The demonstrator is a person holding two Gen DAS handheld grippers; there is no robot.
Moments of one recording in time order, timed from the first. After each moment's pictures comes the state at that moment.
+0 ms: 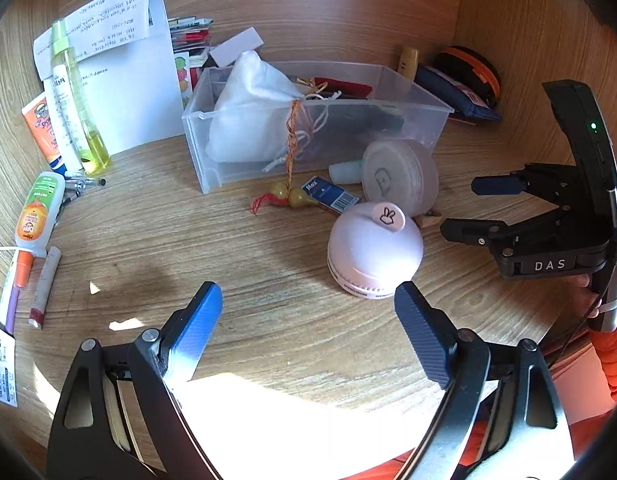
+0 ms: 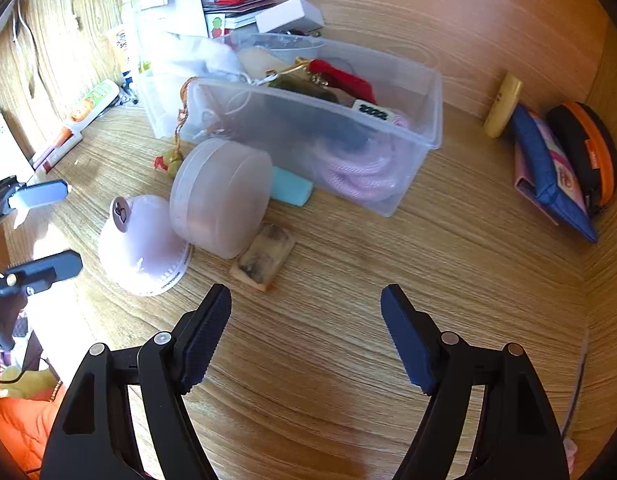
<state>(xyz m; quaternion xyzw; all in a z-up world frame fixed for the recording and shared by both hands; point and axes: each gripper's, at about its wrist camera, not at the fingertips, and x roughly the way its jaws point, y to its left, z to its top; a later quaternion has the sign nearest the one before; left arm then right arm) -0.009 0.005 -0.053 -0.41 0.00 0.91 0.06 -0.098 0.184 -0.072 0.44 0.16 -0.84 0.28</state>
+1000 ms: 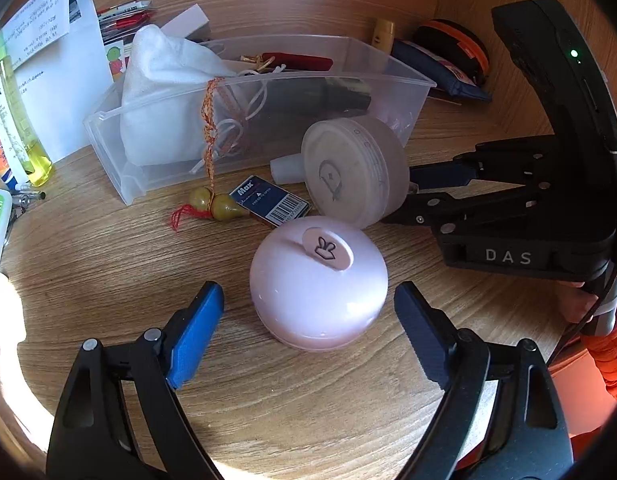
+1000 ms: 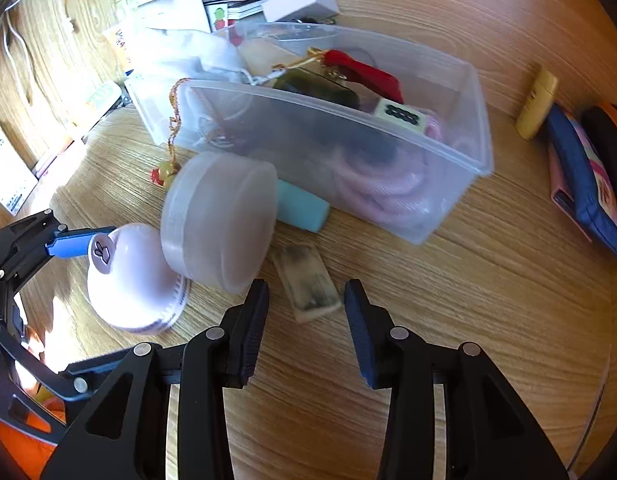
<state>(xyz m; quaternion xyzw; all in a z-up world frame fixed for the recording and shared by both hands) -0.051 0.044 -0.075 -0.44 0.01 0.89 0.09 -0.129 0.177 -0.074 0.45 0.16 -0.82 0.30</state>
